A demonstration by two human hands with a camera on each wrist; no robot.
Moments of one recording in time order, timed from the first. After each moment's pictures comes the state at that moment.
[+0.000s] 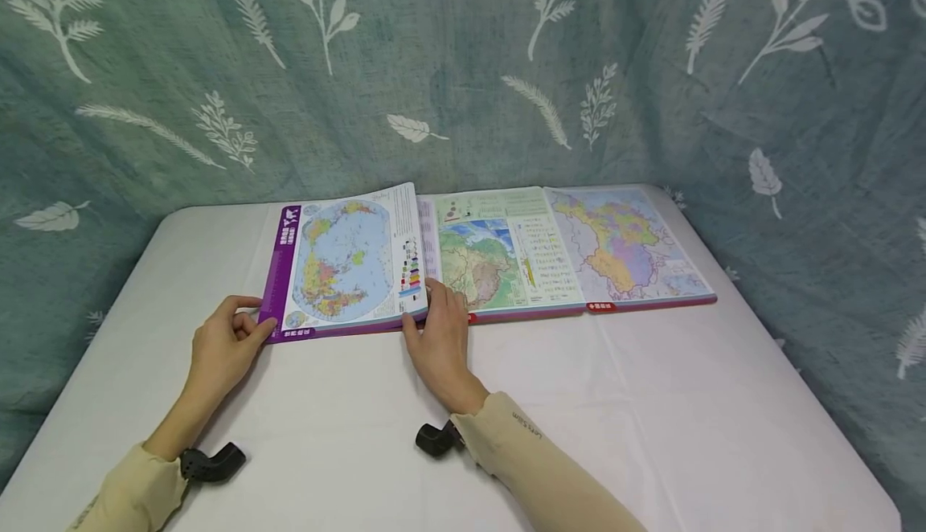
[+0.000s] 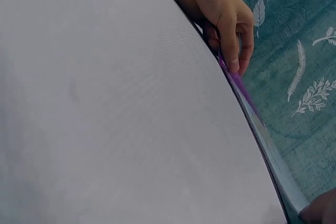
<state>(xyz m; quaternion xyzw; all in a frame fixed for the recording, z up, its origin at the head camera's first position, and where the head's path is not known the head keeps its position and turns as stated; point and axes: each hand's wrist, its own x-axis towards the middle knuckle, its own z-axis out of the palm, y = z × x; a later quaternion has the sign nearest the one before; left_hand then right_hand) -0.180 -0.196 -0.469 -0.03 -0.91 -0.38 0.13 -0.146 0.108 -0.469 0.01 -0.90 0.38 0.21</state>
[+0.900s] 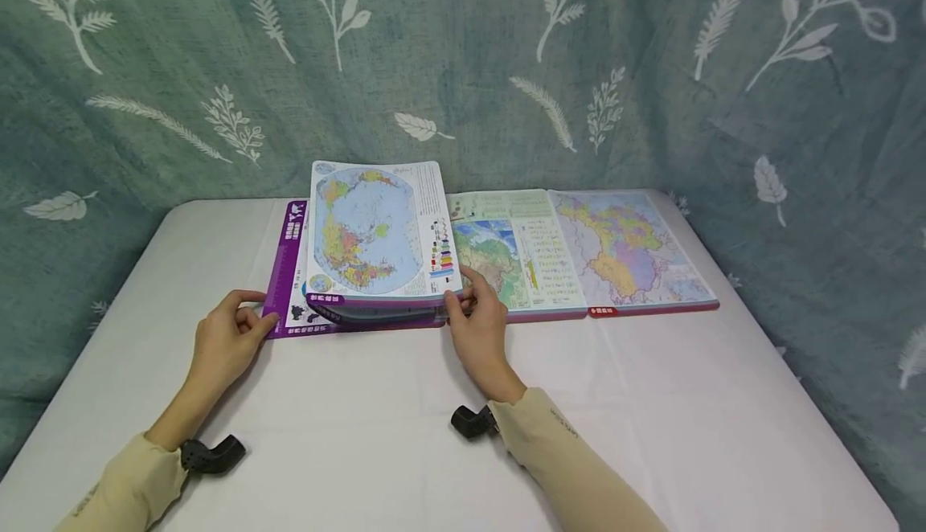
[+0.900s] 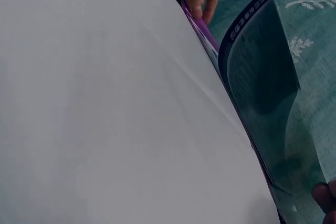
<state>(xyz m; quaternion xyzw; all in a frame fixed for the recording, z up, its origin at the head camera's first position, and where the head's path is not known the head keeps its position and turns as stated) -0.181 -0.197 -0.468 -0.04 -0.91 -0.39 0.12 -0.152 0.158 -0.463 -0.01 -0.84 0.49 0.23</state>
